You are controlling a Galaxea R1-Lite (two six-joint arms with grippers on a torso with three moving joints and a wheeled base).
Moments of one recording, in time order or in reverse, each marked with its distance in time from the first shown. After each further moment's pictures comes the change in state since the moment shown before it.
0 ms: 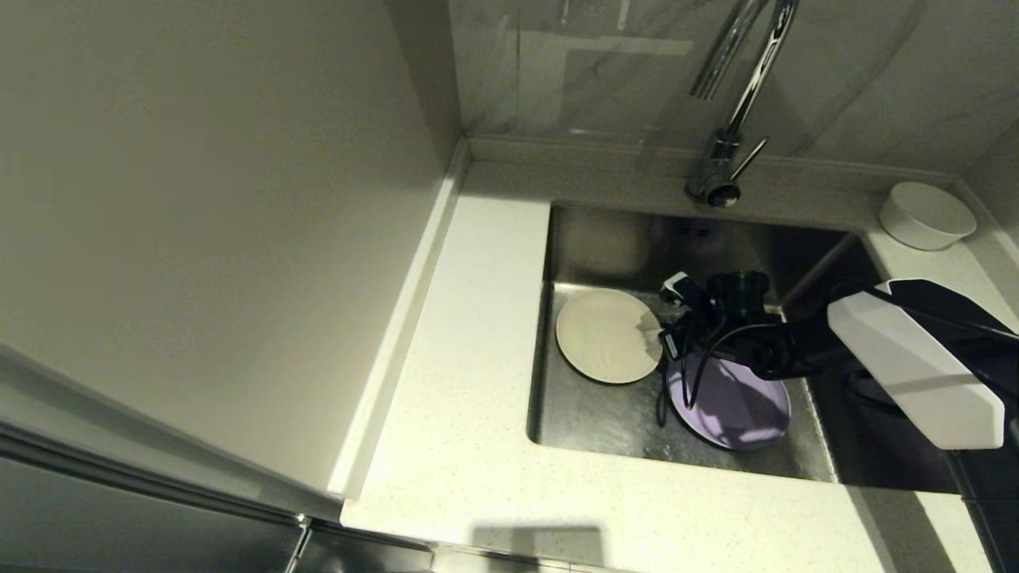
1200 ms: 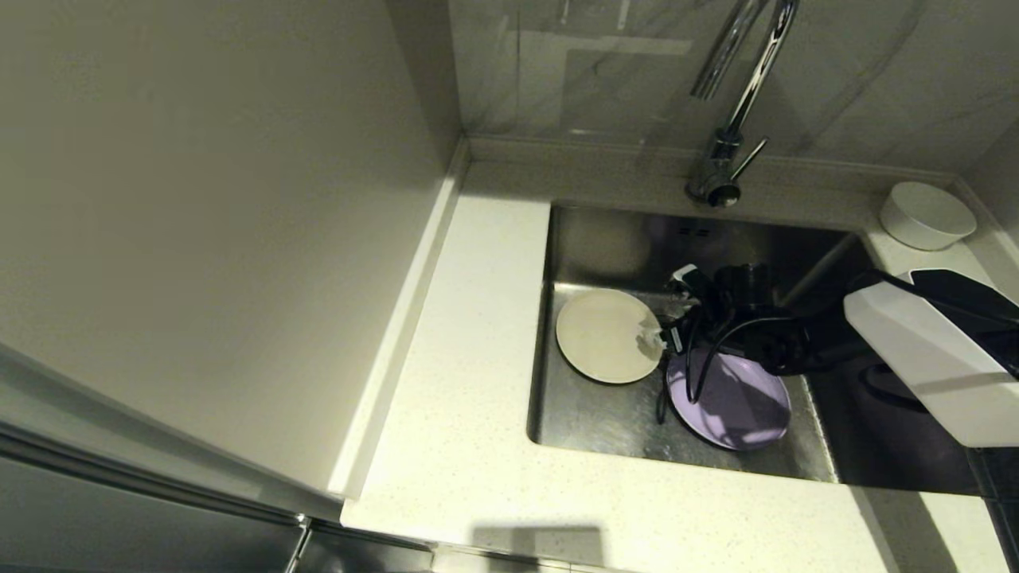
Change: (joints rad) left arm 0.000 0.000 0.000 0.000 0.000 0.000; right arm -0.003 -0.057 0.052 0.003 -0.002 0.066
